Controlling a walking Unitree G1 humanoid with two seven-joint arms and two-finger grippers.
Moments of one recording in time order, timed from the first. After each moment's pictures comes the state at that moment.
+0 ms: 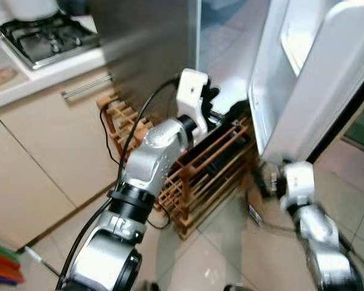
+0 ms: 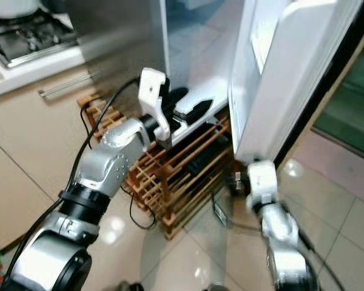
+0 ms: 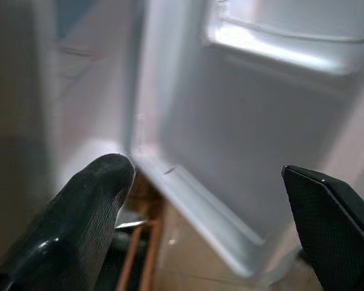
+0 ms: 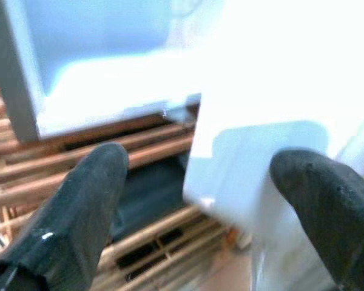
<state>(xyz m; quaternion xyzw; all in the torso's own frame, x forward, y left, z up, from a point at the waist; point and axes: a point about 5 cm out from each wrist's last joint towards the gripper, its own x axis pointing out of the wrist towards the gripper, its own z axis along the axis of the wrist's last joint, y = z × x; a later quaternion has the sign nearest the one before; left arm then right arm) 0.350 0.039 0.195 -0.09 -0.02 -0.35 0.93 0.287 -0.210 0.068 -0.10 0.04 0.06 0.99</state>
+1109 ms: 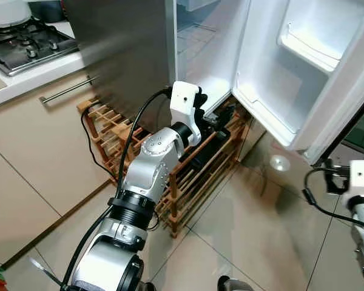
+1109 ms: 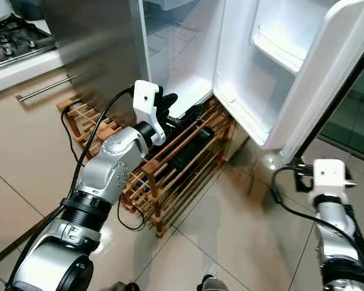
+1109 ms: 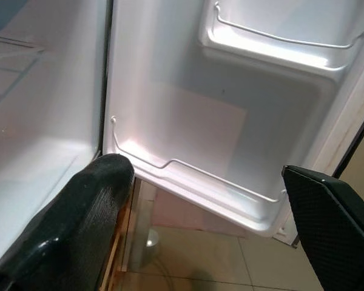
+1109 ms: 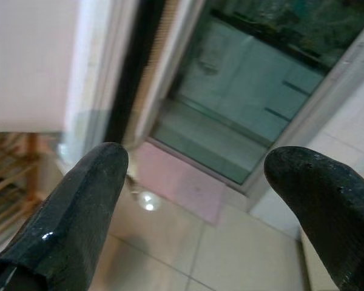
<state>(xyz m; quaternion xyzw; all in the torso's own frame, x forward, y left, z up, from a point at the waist) 0.346 0.032 0.188 -0.09 -0.02 -0.35 0.93 0.260 -0.347 0.079 -0.19 0.06 -0.20 0.96</state>
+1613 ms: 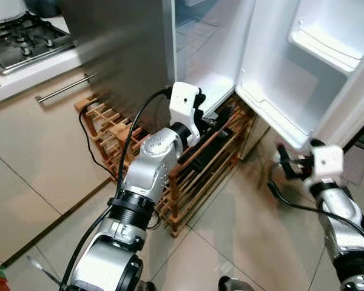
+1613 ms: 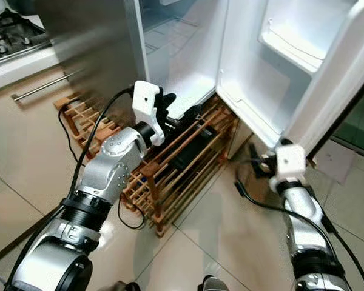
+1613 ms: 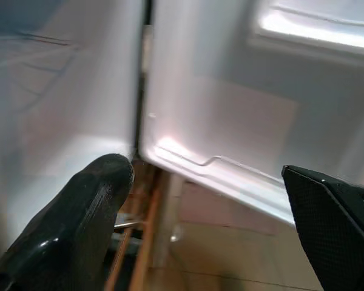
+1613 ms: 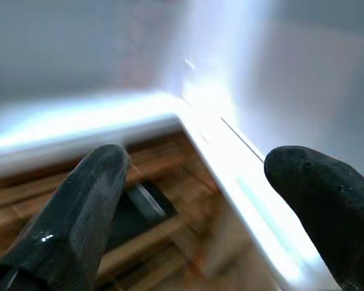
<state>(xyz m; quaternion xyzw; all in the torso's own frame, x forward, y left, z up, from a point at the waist) 0.350 0.042 0.186 -0.06 -0.03 -0.33 0.94 0.310 -0.234 0.105 -0.11 -0.05 0.07 0.99</state>
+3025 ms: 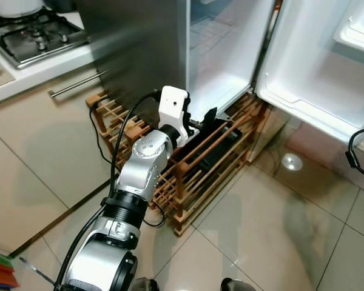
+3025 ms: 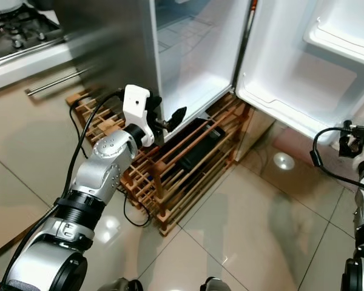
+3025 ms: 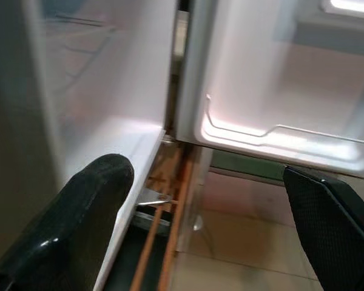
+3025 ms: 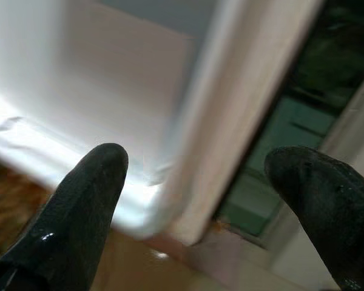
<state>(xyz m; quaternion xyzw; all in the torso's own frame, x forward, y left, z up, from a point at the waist) 0.356 0.052 0.170 -0.05 -0.01 -0.30 0.95 0.299 -0.363 0.145 -0.17 -0.02 -0.18 0.97</state>
